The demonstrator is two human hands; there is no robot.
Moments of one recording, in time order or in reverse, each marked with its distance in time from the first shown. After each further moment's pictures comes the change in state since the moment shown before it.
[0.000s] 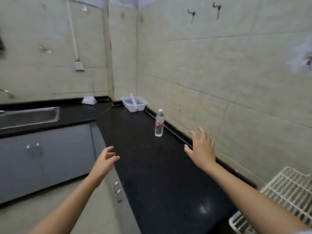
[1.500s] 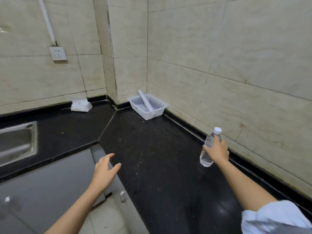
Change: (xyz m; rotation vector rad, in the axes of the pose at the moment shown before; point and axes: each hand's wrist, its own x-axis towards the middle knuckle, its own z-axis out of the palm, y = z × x) left_hand 0.487 -0.094 -0.157 0.446 -0.037 0.035; right_hand 0.364 -0.121 0.347 0.155 -0.168 0.610
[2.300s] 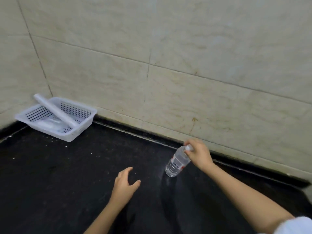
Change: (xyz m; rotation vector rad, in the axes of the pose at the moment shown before) left_hand 0.178 0.079 0.195 -0.099 -0.732 0.258; right_hand 0.061 0.003 -0.006 -0.099 0.104 0.072
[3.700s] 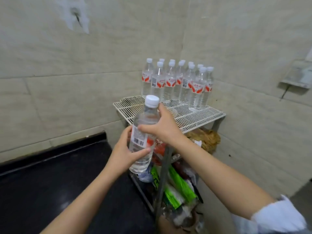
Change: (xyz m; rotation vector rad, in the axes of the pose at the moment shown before) left_hand -0.371 0.338 0.470 -0.229 -0.800 0.861; right_hand -0.448 0.297 -0.375 0.419 0.675 0.403
